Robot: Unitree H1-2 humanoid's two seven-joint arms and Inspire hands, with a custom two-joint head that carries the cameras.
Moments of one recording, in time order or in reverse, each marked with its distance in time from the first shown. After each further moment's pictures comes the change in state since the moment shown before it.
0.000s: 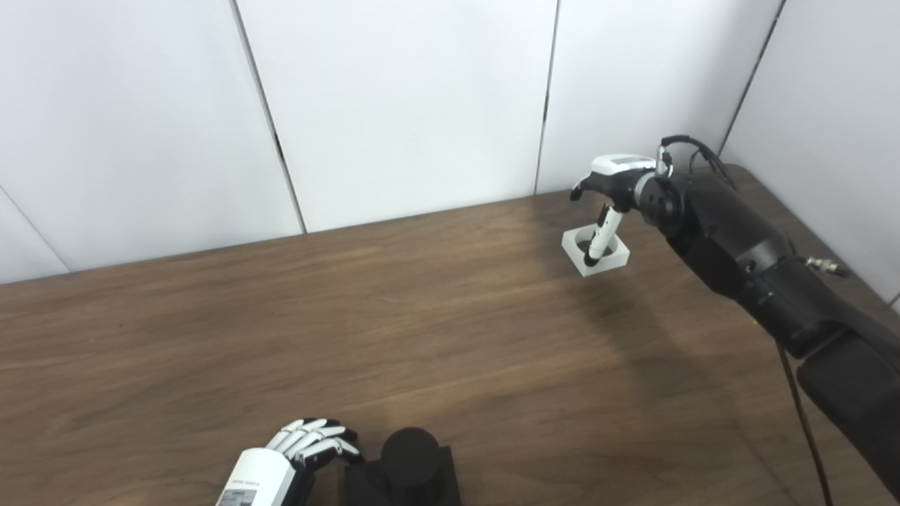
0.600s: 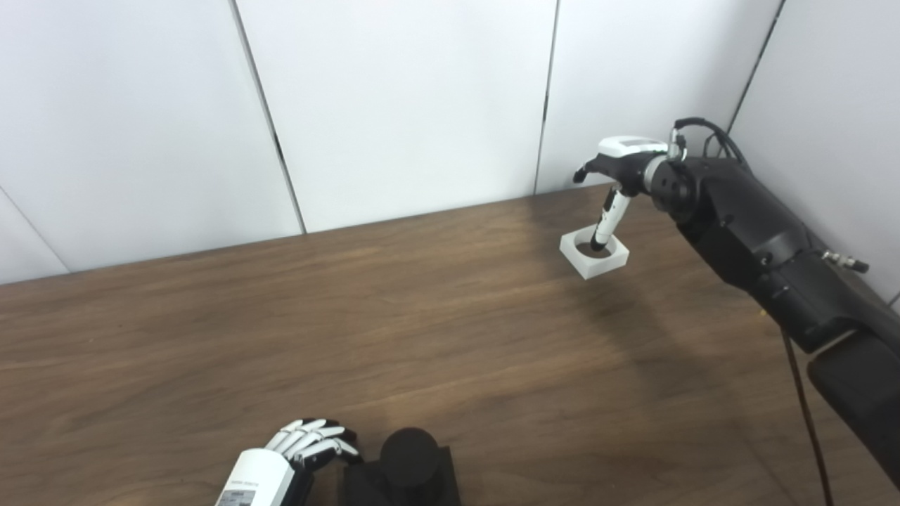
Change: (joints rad) left arm 0.001 0.000 0.001 0.002 -0.001 0.000 0.000; right arm 0.001 -0.023 -0.072 -0.086 0.019 0.027 0.015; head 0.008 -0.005
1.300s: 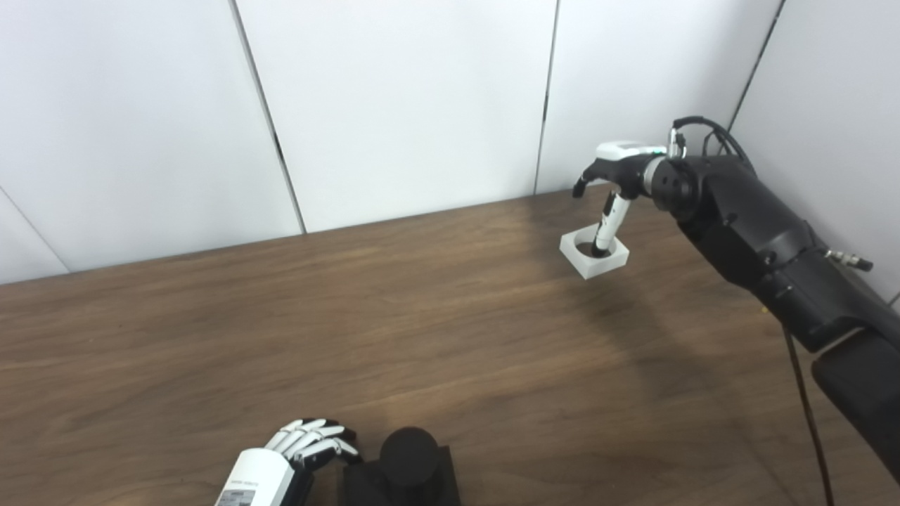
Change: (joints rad) left arm 0.000 0.000 0.000 0.001 0.002 0.000 0.003; right arm 0.000 -0.010 0.048 -0.012 -0.022 0.003 0.084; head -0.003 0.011
